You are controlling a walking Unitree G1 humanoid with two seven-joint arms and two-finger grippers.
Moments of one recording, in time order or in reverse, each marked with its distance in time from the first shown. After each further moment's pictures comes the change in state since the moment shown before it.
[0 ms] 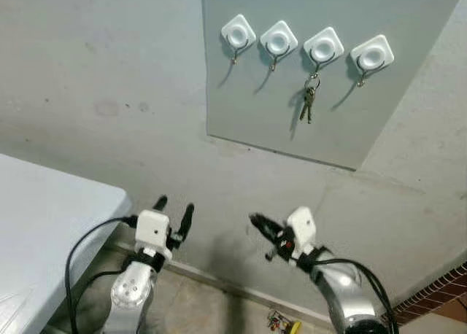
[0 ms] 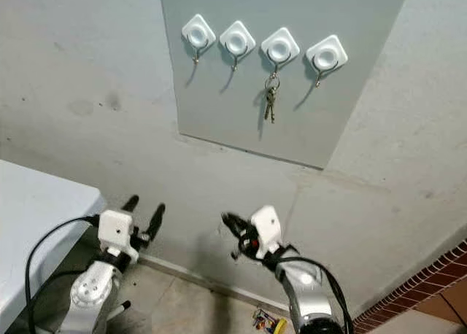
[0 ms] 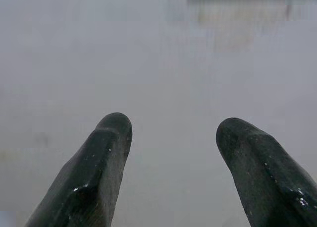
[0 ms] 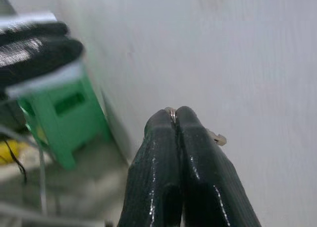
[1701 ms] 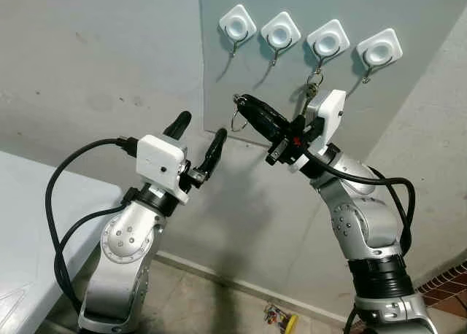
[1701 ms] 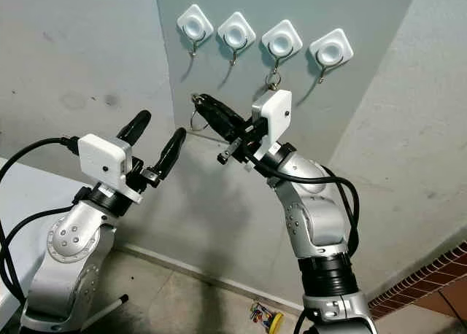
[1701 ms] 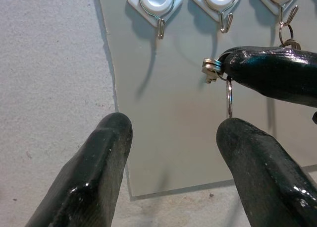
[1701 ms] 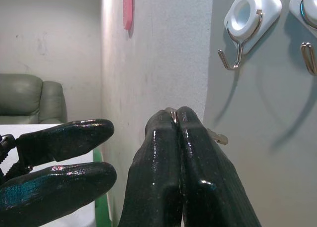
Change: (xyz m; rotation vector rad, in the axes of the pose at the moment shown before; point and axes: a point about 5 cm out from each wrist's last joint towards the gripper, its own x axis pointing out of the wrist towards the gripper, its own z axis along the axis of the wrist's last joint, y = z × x) left arm 0.031 -0.025 0.143 0.052 -0.254 -0.180; right arm 0.044 -0.002 0.168 -0.115 -0.396 0.165
